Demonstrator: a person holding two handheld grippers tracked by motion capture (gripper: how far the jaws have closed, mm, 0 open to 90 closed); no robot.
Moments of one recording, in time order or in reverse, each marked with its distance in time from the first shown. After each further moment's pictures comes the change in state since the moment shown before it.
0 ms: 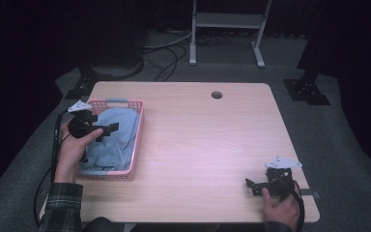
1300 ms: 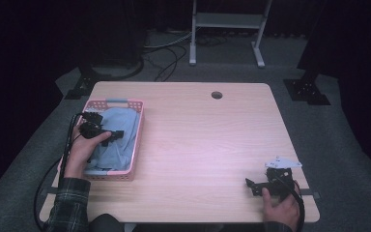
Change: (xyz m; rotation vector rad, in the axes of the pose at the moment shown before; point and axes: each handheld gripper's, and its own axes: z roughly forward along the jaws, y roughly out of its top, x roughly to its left) left arm 0.011 -0.016 0.042 0.227 0.041 -0.049; right arm 0.000 0.000 0.000 0.000 -0.001 0.001
